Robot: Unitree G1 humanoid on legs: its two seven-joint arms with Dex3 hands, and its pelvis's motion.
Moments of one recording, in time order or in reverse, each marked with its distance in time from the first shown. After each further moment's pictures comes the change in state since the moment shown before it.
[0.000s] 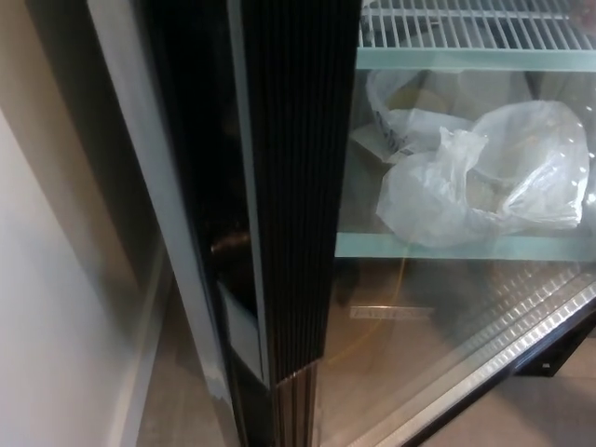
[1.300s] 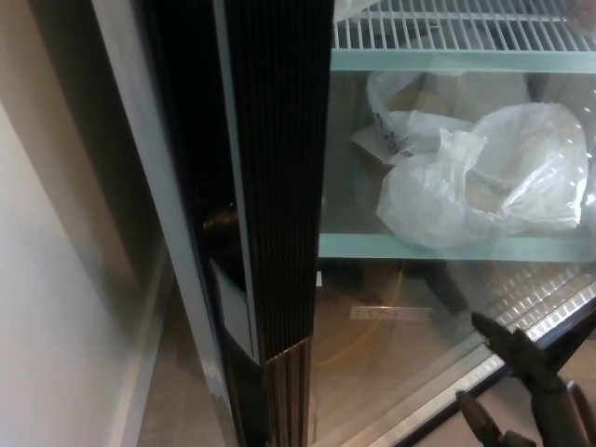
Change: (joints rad) left_arm 0.015 -0.003 -0.006 0.019 -0.002 -0.032 0.001; right_arm 0.413 0.225 -0.187 -1.220 -0.039 -0.243 -0.226
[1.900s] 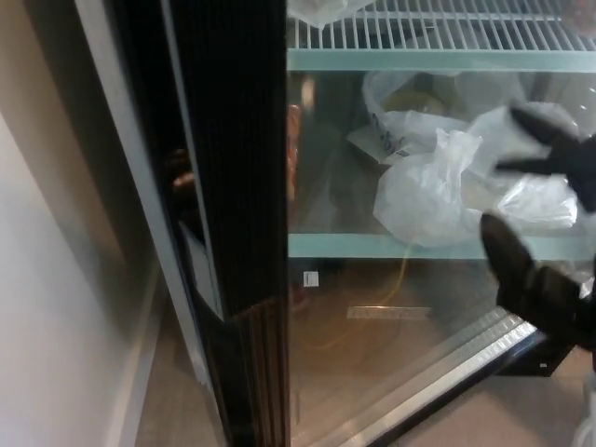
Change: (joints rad) left_arm 0.006 0.000 0.003 0.000 0.000 0.000 0.000; right_arm -0.229 0.095 -0.036 -0.498 -0.138 -0.004 -0.065
